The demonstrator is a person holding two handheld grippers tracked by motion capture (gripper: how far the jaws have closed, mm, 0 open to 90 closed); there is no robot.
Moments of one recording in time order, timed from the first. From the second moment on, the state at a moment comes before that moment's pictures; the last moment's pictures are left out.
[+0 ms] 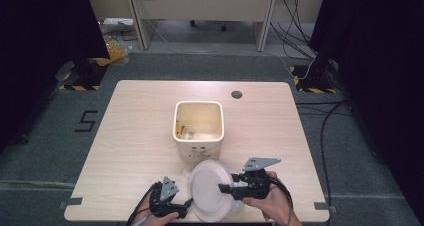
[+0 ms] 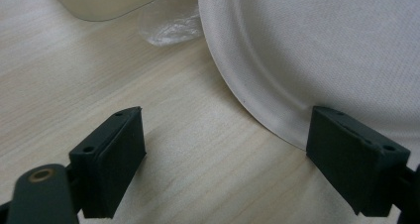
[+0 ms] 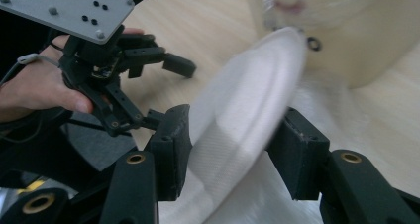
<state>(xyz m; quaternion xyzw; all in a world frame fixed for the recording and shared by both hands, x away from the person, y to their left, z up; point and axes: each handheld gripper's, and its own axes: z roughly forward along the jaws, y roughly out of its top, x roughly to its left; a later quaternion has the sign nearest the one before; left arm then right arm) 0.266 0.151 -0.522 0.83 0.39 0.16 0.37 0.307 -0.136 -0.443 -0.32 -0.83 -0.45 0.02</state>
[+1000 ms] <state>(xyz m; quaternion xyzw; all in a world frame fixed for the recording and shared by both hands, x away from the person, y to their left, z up) 0.284 0.213 -0.522 0.80 0.44 0.18 0.36 0.309 -0.132 -0.404 -0.26 -0.74 -0.59 0.16</state>
